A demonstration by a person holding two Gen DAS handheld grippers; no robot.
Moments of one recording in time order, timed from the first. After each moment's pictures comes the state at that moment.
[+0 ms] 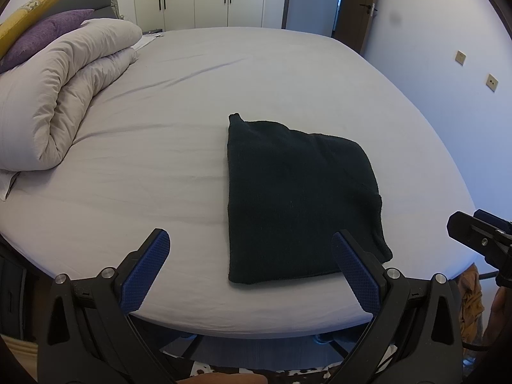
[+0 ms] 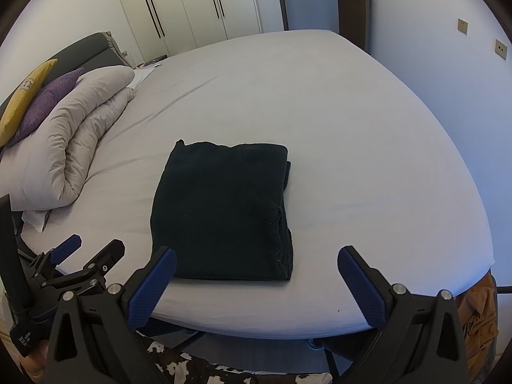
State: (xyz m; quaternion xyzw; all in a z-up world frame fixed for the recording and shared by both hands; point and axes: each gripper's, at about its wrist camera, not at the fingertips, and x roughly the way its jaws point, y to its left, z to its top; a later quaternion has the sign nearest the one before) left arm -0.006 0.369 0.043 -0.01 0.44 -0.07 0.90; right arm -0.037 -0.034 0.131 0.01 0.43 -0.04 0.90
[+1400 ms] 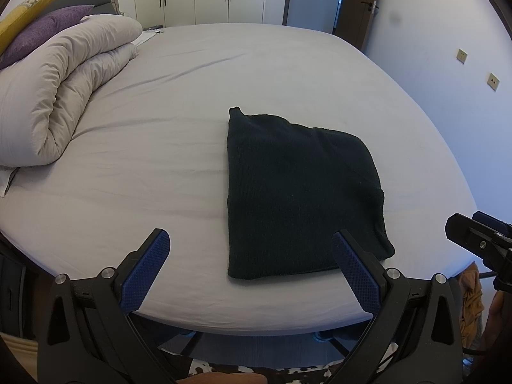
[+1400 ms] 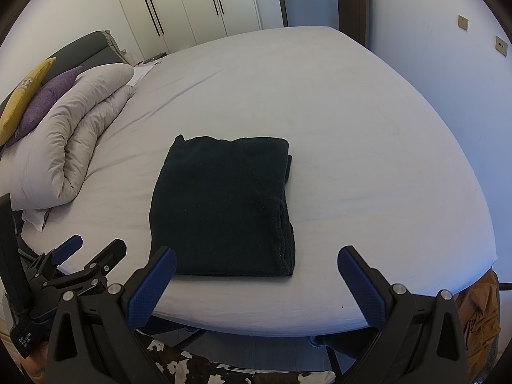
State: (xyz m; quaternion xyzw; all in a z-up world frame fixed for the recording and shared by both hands) left arm -0.002 0.374 0.035 0.00 0.44 -0.07 0.89; right arm -0.038 -0.036 0.127 0.01 0.43 -0.03 0.90
